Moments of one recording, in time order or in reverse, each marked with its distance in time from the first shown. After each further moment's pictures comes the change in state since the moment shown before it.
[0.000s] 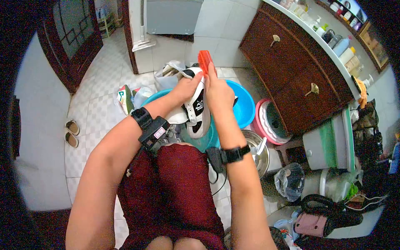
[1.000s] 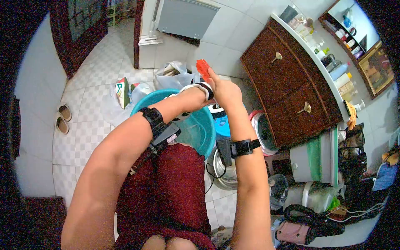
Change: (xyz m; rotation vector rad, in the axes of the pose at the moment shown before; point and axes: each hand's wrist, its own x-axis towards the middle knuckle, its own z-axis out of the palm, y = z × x) left_hand -0.007 0.006 -0.009 0.799 -0.361 0.491; right_hand 0.039 0.017 -0.016 -0.113 -0.230 -0.276
